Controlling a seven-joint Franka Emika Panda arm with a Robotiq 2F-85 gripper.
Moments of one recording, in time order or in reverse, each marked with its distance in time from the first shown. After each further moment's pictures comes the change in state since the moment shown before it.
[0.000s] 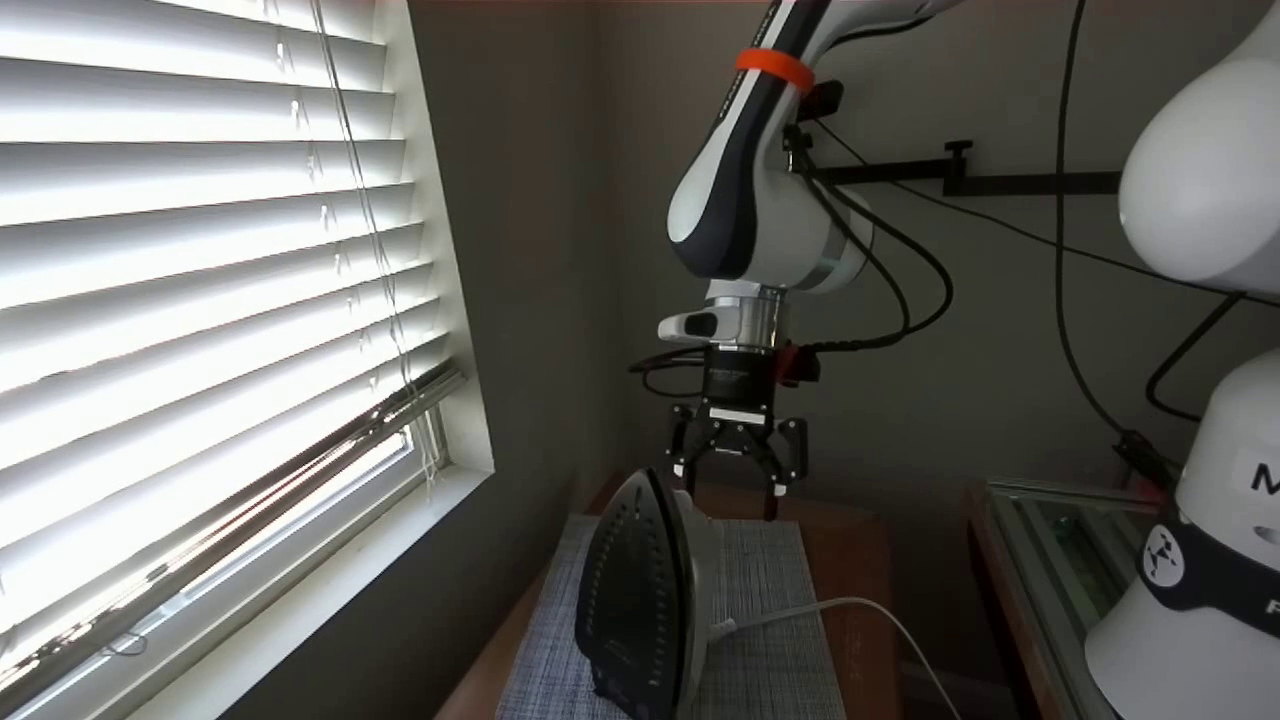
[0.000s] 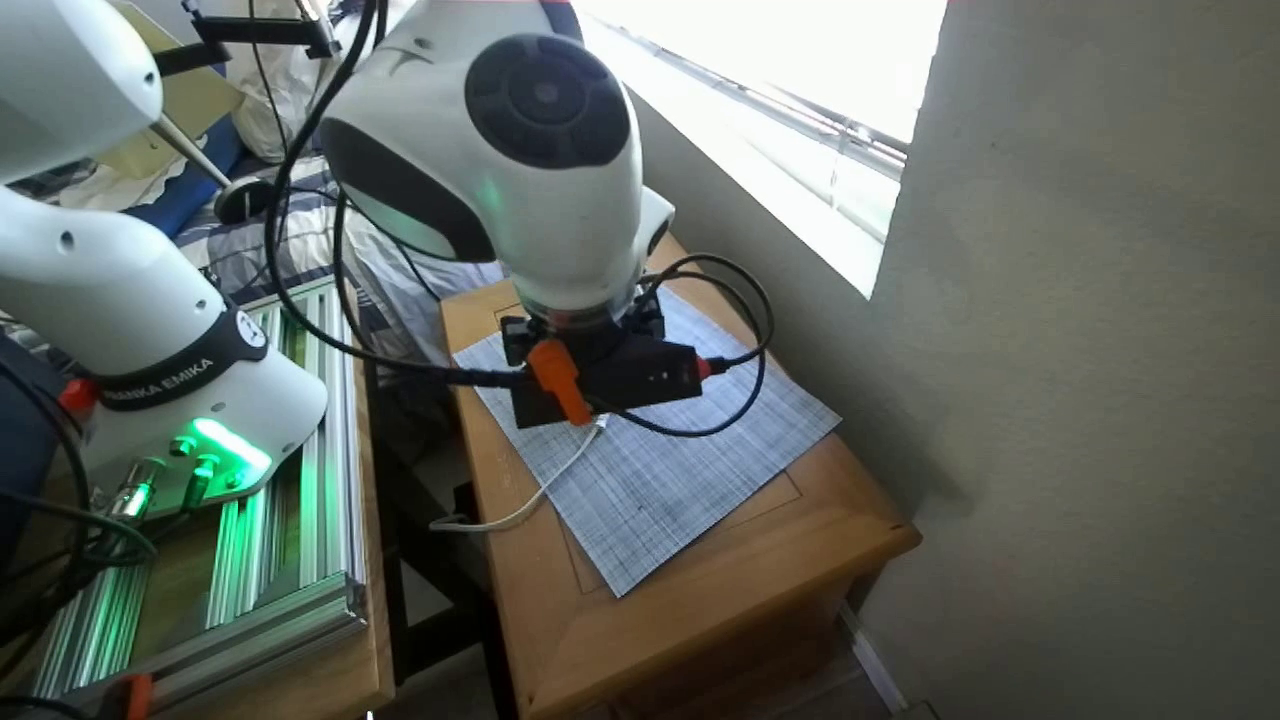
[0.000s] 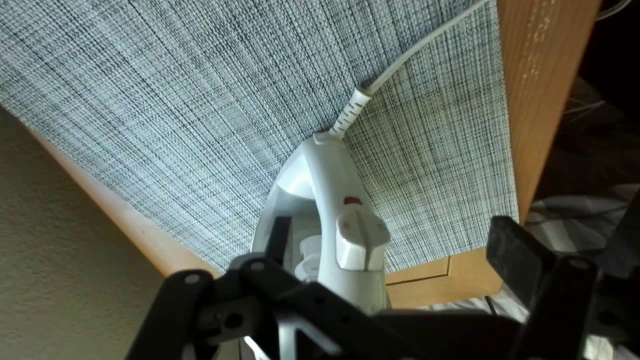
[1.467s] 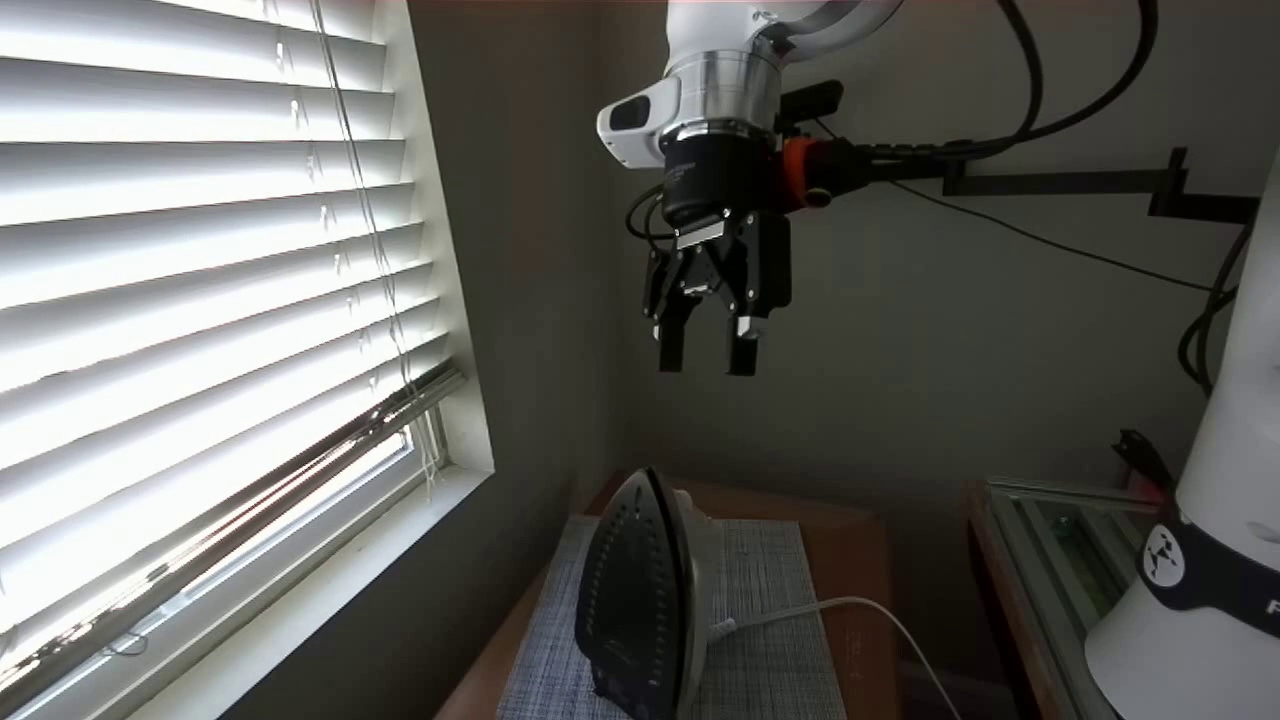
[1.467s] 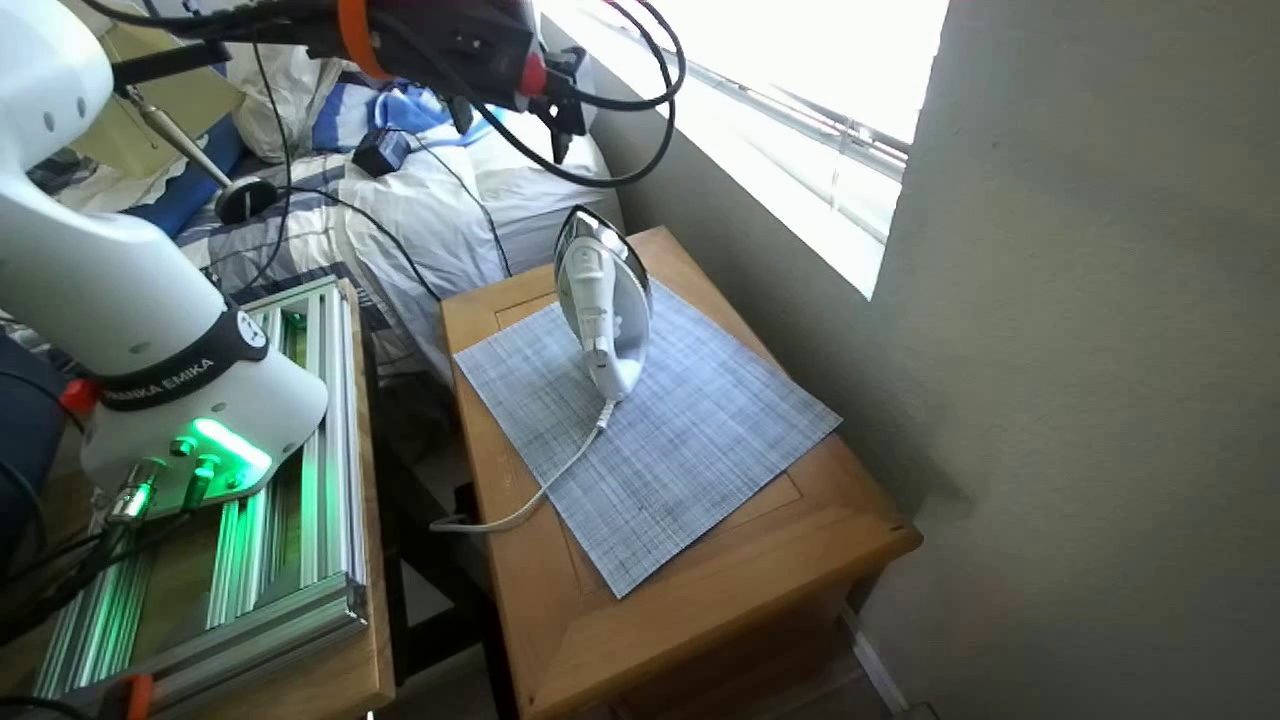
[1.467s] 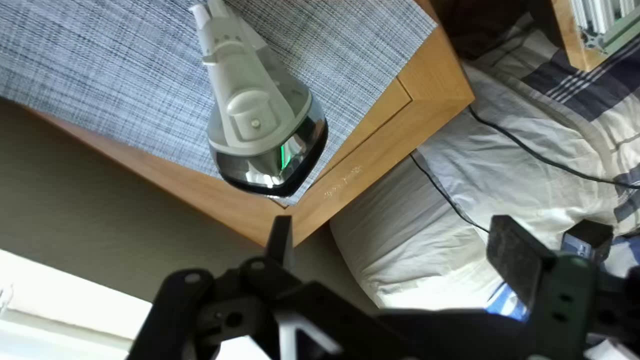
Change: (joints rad) arm 1.043 -0.729 -0.798 -0.039 0.122 -0.543 0.827
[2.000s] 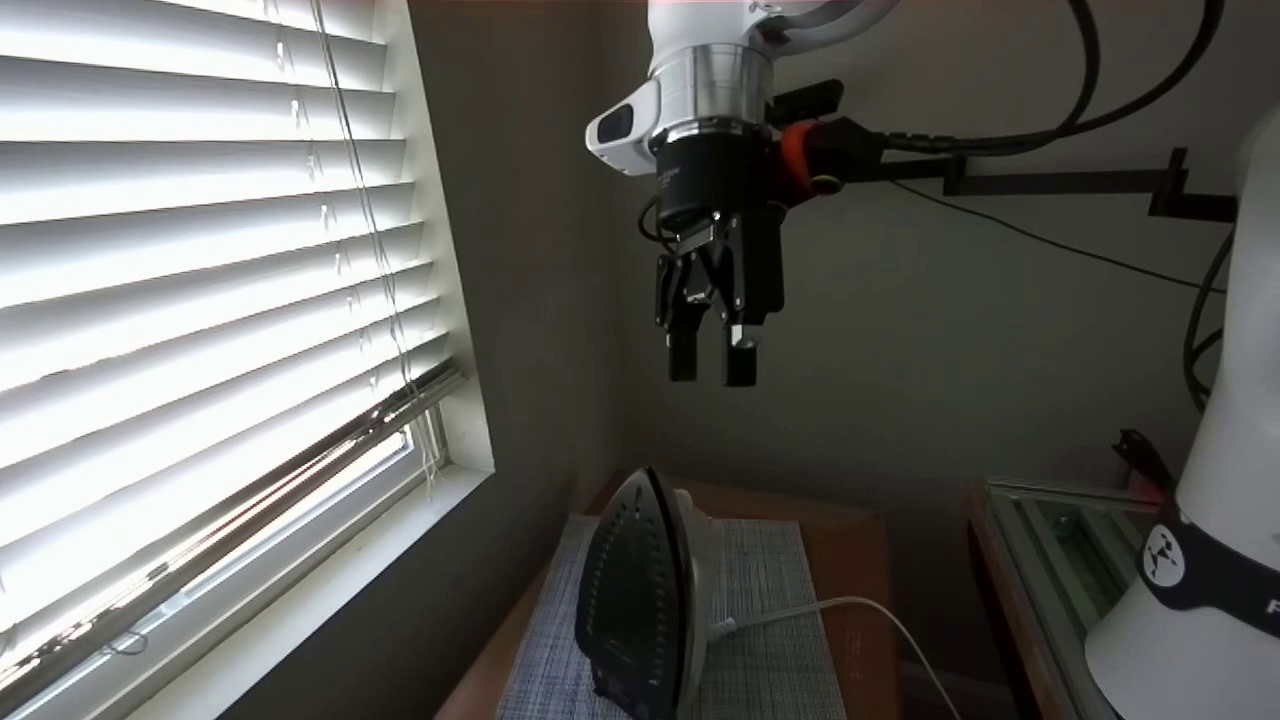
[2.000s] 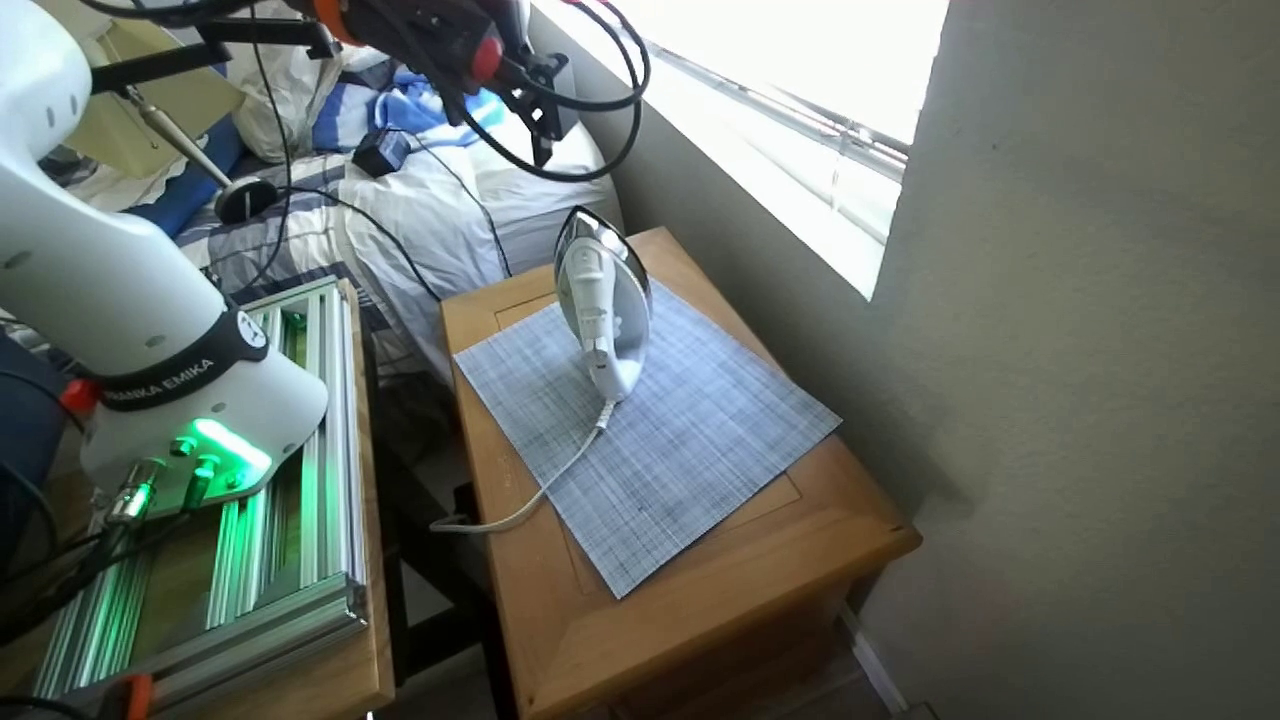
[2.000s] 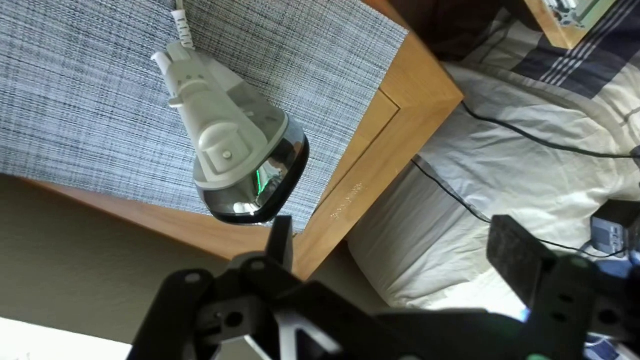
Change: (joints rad) arm 0.185 -0.011 -0.120 -0.006 -0.118 0.011 0.307
